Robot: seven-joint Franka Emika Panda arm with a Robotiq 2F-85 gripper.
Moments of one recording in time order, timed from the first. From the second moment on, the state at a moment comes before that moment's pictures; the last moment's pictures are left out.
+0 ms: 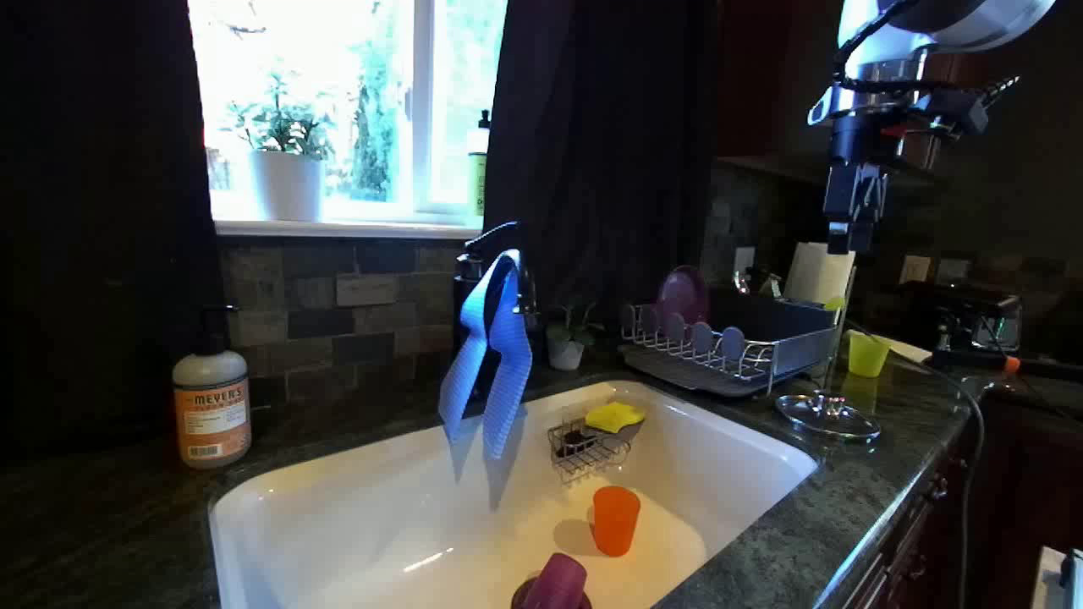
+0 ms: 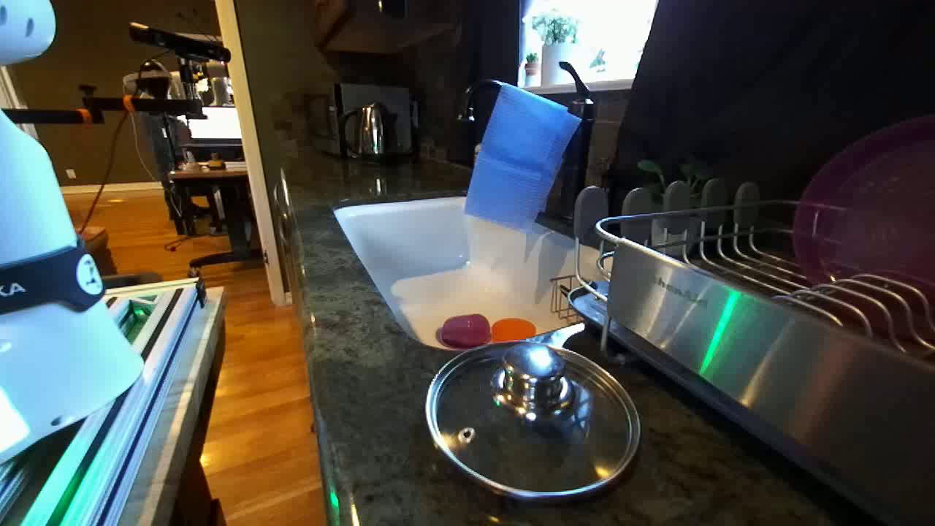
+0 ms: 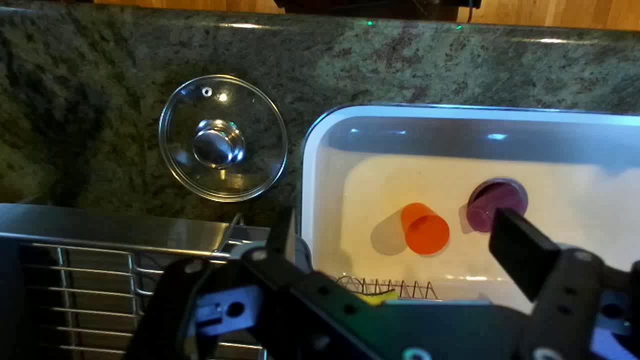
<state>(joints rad) -0.08 -0.67 -0.13 -2.52 -0.14 1.84 -0.21</state>
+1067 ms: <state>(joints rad) -0.14 -0.67 -0.24 -2.77 -0.17 2.23 -0.27</state>
